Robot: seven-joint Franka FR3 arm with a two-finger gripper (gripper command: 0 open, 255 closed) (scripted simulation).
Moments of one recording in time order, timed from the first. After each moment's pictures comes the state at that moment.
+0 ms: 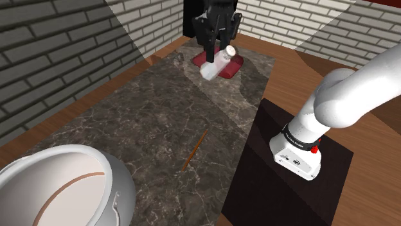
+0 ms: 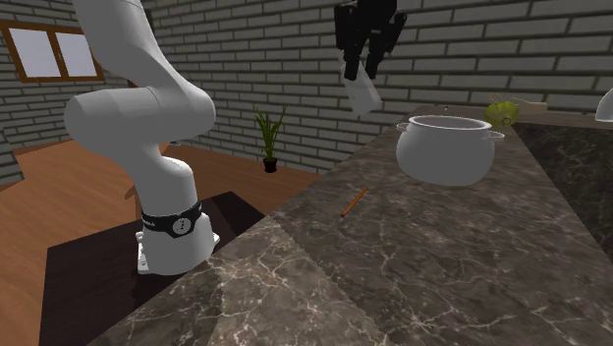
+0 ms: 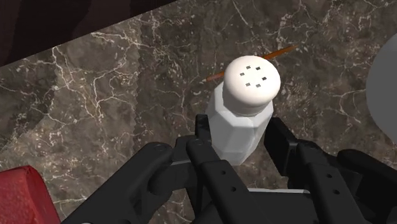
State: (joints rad) arm 0.15 -0.43 0.39 -2.08 0.30 1.51 0.57
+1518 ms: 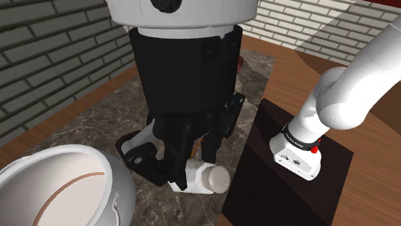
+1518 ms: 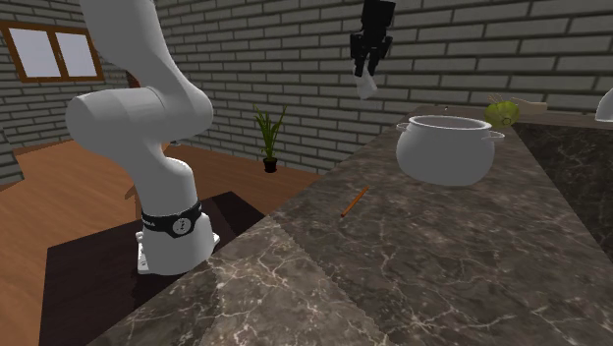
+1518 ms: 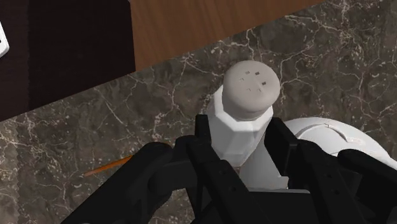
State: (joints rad) arm 0.28 -0.14 0.91 -1.80 0.32 1.67 1.22
